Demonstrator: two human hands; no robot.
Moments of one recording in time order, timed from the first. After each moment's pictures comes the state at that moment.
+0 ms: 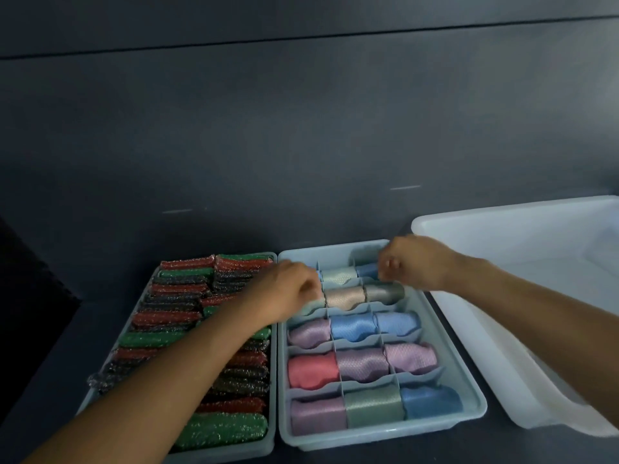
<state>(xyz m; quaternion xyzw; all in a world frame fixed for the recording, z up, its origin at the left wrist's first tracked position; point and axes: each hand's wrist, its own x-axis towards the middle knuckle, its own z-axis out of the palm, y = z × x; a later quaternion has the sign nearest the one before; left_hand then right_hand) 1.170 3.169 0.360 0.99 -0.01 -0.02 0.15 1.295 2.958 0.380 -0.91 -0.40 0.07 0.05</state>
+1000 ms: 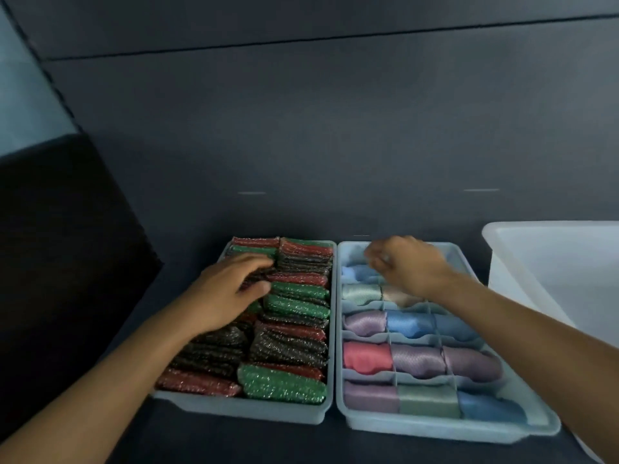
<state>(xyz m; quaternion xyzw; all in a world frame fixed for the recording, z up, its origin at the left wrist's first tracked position) 1.043 3.266 0.371 0.97 0.15 0.02 0.18 1.245 3.044 0.370 -0.90 -0.41 0.02 0.11</state>
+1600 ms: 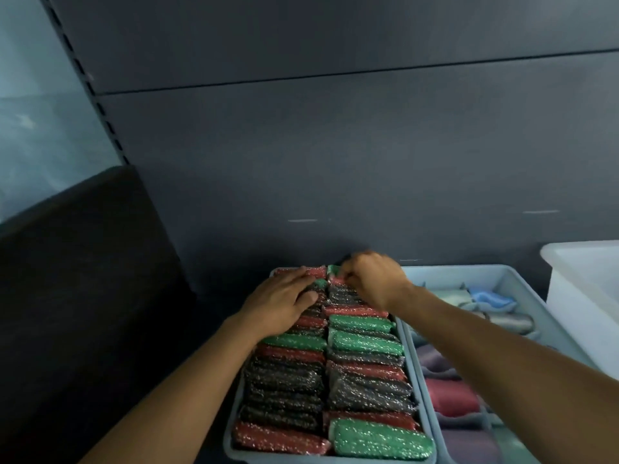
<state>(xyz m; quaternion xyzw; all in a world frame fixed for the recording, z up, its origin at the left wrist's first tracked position) 1.088 3.337 0.336 0.98 0.11 -0.04 0.13 1.216 3.178 0.354 -0.89 -0.44 -0.02 0.11</state>
